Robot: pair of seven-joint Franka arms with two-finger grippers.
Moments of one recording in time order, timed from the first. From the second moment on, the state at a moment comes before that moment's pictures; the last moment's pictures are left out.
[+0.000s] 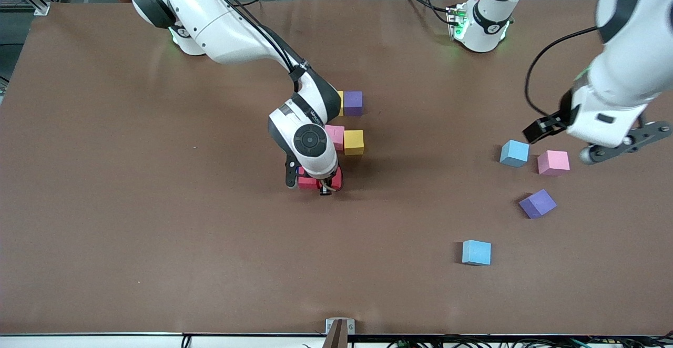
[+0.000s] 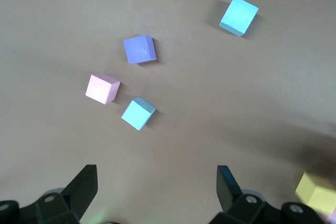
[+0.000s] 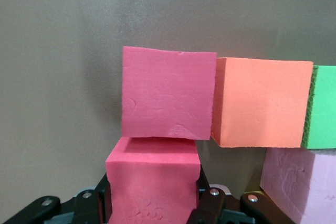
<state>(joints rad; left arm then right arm) 0.07 0.16 -0.29 -1.42 0.14 1.48 -0.47 0.63 0.90 0.09 -1.24 0.02 2.12 2.25</state>
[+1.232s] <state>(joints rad) 0.02 -0.02 -0.07 -1.56 0.07 1.45 -0.12 0.64 0.89 0.08 -1.28 -0.01 2.16 2.29</state>
